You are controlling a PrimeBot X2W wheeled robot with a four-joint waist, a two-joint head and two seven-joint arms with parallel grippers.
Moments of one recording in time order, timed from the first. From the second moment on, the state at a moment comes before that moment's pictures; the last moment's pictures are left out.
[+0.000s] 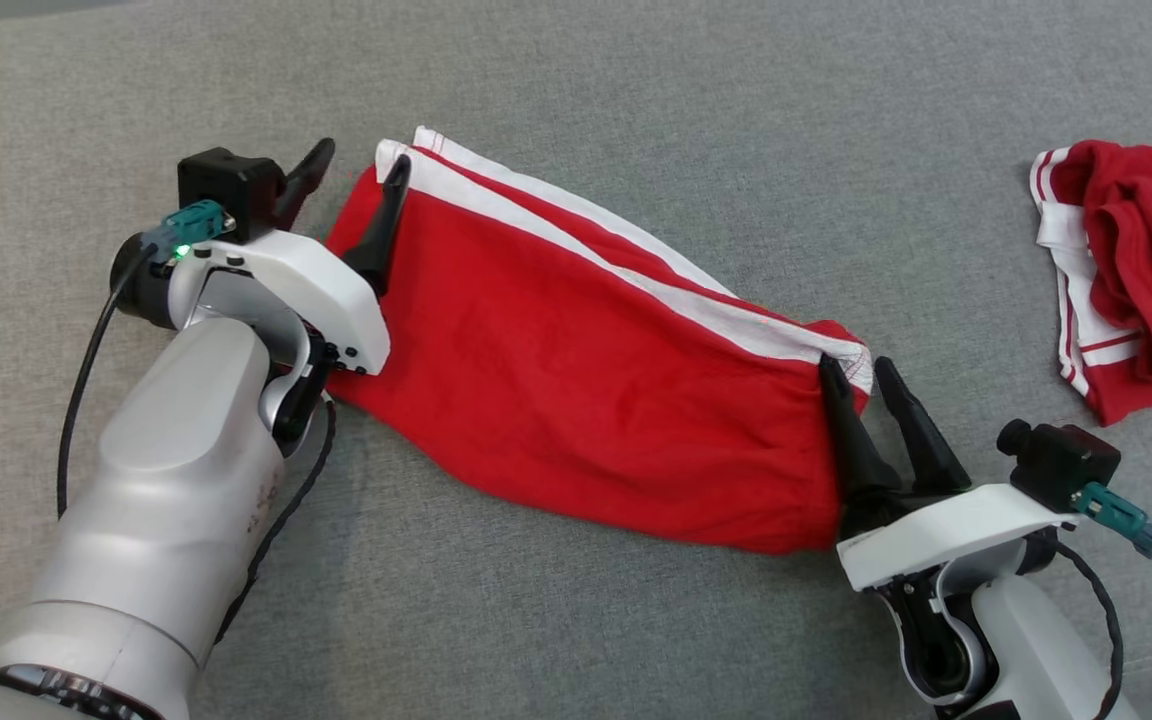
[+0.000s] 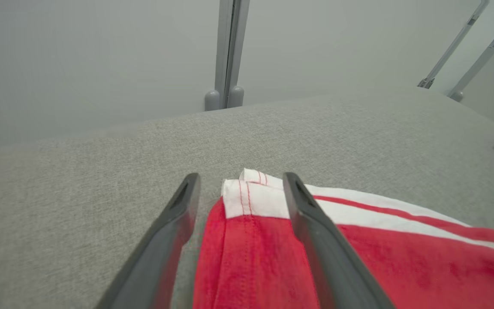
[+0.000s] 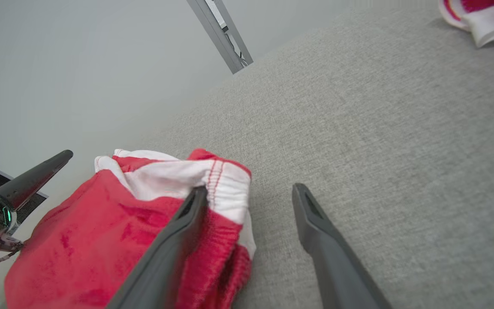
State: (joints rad) left arm -0.94 0.14 -0.59 1.01 -0.60 -0.13 -0.24; right arm -0.32 -0.05 0.27 0.38 0.67 0.13 -0.23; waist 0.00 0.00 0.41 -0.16
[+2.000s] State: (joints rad) left arm -0.48 0.22 -0.36 0.46 -0.35 0.03 -0.07; right arm -0.12 -0.05 0.04 0.08 0.26 0.13 -0.17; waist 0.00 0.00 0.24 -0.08
